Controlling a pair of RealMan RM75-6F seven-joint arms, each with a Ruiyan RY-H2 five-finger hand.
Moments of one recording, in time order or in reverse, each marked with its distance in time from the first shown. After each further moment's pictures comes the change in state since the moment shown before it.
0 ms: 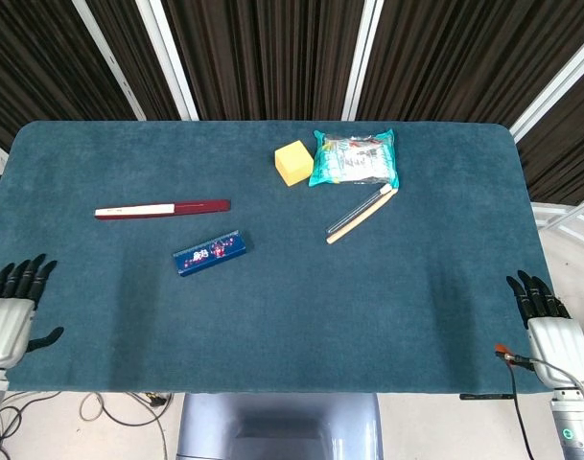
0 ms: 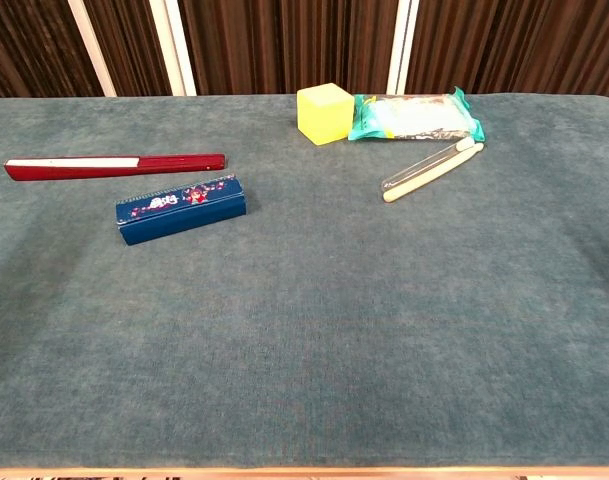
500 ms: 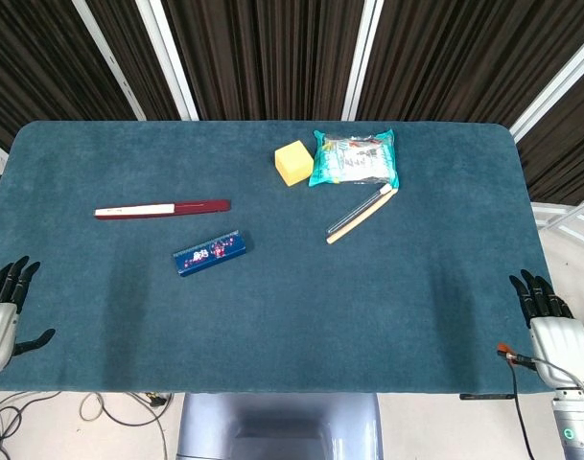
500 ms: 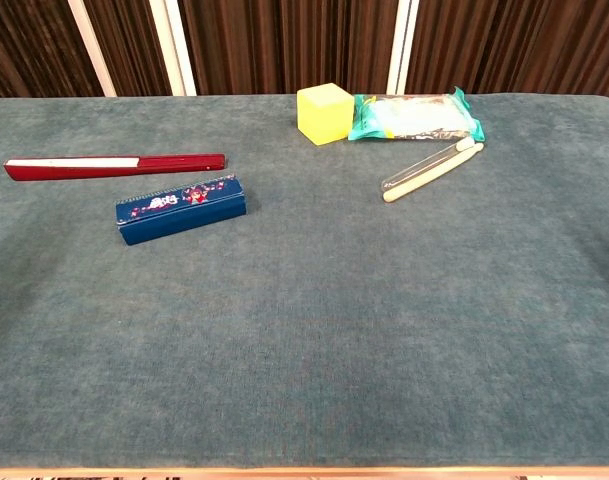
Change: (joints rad) left arm 0.056 -0.015 -0.002 0.062 -0.020 0.072 -0.136; right arm -0.002 -0.002 0.002 0.002 0.005 0.005 -0.015
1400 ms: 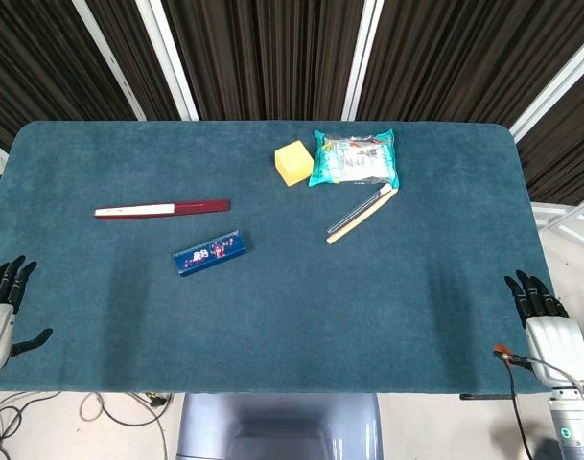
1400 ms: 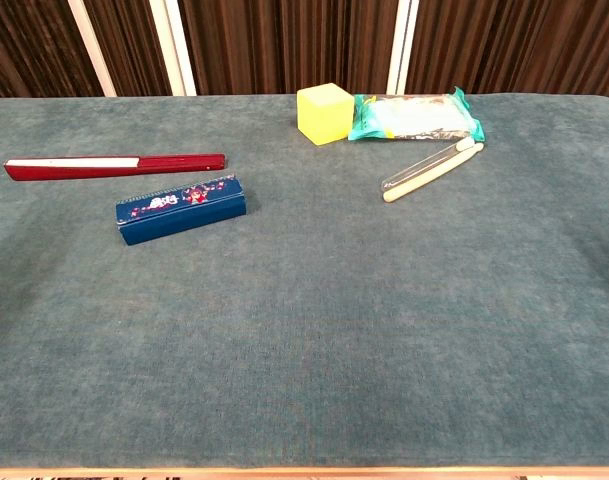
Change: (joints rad) left arm 0.007 -0.006 -0.001 0.017 0.015 0.022 -0.006; right arm 0.005 -0.003 -0.003 0.000 -0.004 -0.006 -0.010
